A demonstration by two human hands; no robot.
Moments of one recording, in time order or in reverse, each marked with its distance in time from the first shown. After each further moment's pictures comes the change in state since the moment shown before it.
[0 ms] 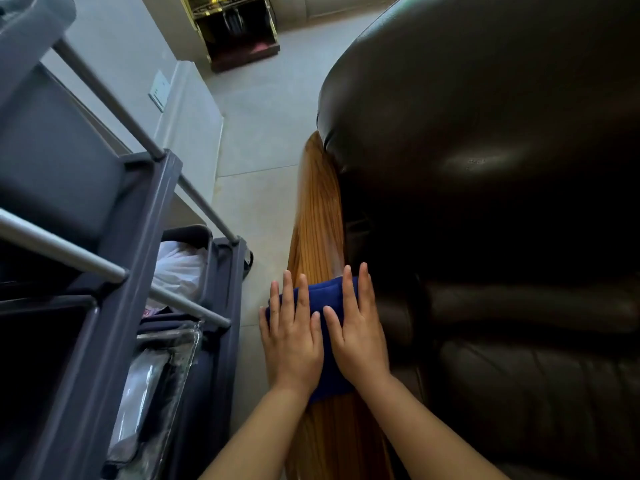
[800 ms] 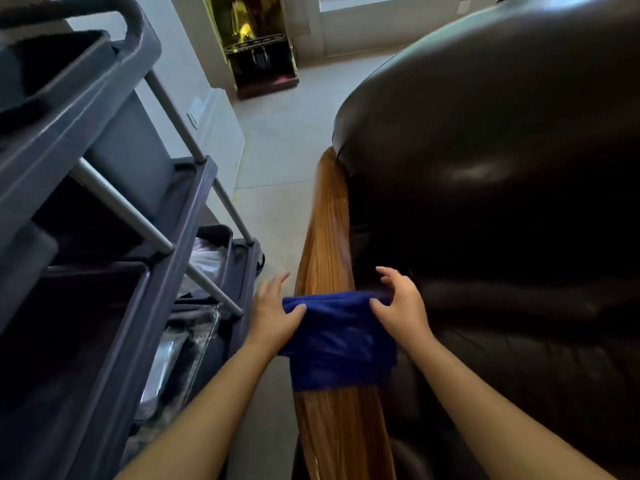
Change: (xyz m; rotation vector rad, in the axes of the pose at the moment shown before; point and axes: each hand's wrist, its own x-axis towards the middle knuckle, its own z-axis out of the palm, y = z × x) left_hand -0.037 -0.019 -0.080 -0.416 -0.096 -0.174; right_hand -0.038 -0.003 -0.086 0.126 -0.007 0.227
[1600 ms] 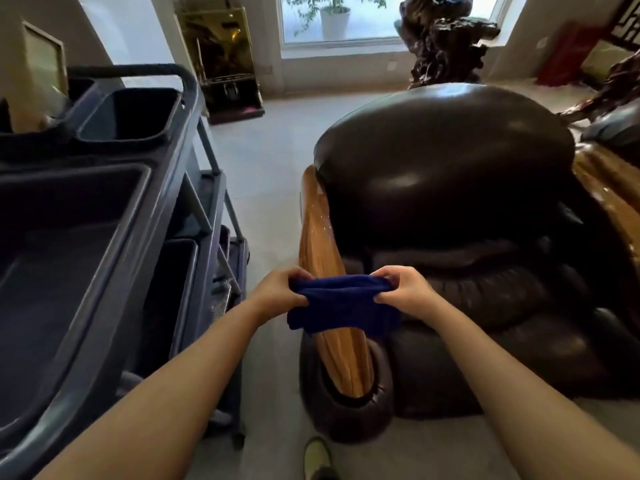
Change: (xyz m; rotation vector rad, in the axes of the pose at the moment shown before) left_hand -0.227 0.060 -0.189 -0.145 -0.491 0.196; right_hand -0.276 -0.153 -0.115 -0.028 -0.237 0.015
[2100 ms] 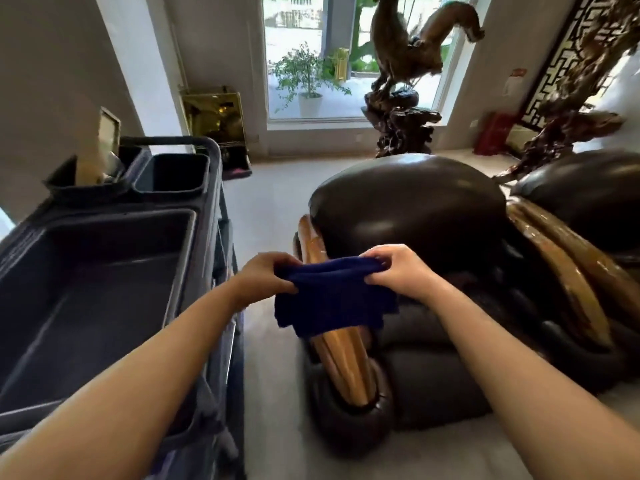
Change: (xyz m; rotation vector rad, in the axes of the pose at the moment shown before) left_hand -0.137 0.048 -0.110 -0.008 0.035 0.245; right_hand -0.119 -0.159 0.019 -0.109 0.203 -0.236
